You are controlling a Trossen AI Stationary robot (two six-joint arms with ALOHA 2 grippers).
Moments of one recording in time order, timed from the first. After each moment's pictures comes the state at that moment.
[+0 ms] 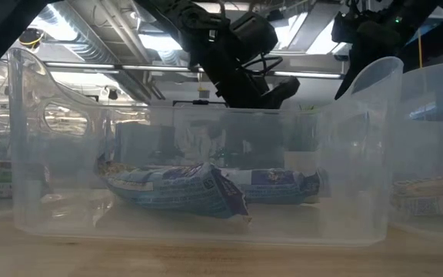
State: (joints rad) left arm 0.13 2.08 1.50 -0.24 -0.22 -0.80; right arm 0.04 1.04 0.78 -0.68 0.34 0.36
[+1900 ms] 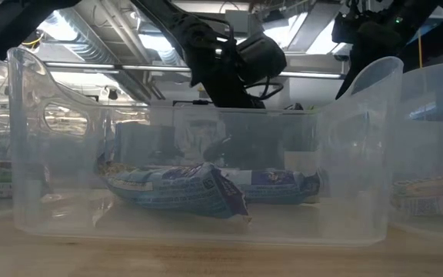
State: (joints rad) left arm 0.09 2.18 1.50 -0.23 -0.26 -0.98; right arm 0.04 1.05 0.78 -0.69 0.34 0.35
